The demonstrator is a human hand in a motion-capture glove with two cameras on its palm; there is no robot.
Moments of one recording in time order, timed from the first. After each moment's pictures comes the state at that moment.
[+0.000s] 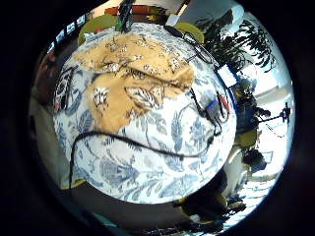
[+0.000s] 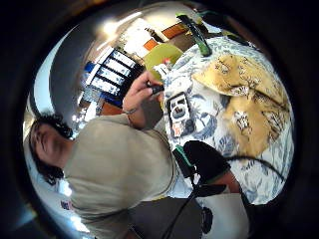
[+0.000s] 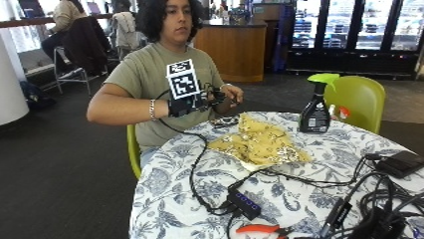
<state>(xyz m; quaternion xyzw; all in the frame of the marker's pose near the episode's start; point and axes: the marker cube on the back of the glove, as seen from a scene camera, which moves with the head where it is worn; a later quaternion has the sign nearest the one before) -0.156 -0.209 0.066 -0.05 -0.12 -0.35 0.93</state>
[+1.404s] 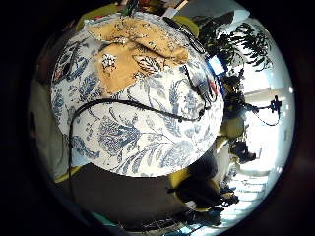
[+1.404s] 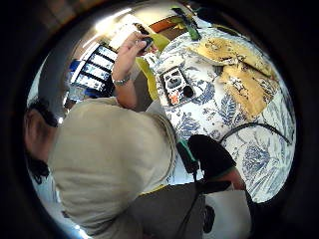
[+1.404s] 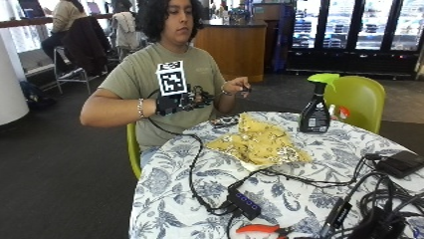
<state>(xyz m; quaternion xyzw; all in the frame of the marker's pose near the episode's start) -0.148 -0.149 0.060 -0.08 -0.06 -0.34 0.93</state>
